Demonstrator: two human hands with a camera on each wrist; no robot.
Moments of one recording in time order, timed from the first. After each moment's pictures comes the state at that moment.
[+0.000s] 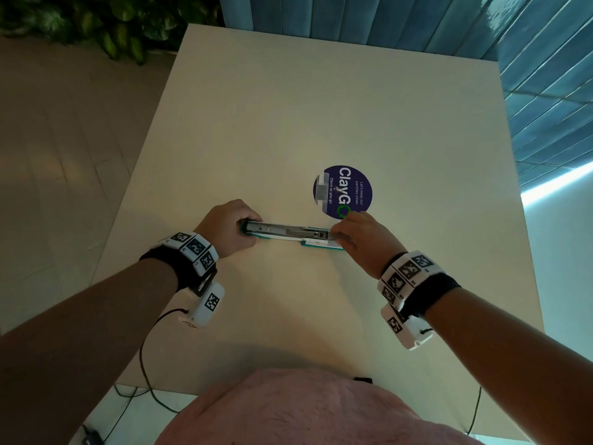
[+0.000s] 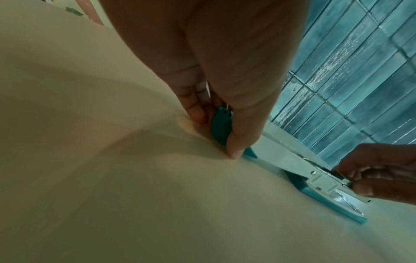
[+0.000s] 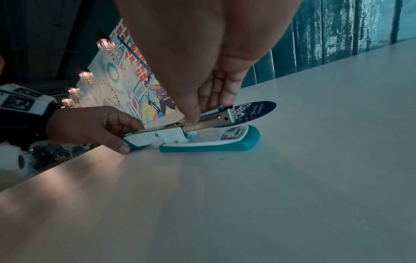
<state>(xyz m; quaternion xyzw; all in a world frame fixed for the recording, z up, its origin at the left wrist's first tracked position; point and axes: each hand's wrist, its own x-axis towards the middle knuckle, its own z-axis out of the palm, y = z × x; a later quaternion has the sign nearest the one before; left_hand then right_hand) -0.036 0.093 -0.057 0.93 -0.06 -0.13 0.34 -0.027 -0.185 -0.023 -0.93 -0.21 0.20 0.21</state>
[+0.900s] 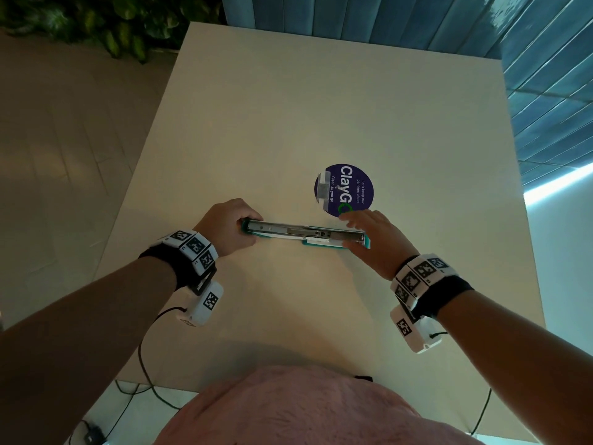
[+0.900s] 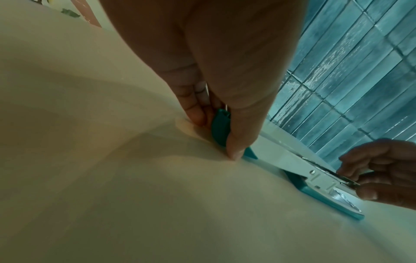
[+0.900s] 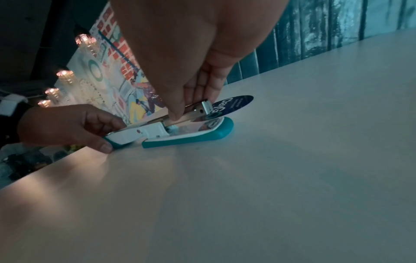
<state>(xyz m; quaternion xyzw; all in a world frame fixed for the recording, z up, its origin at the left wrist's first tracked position) -0.038 0.094 -0.054 0.93 -0.07 -0.13 0.33 -0.030 -0.205 -0.033 -0.93 -0.18 0.17 0.28</state>
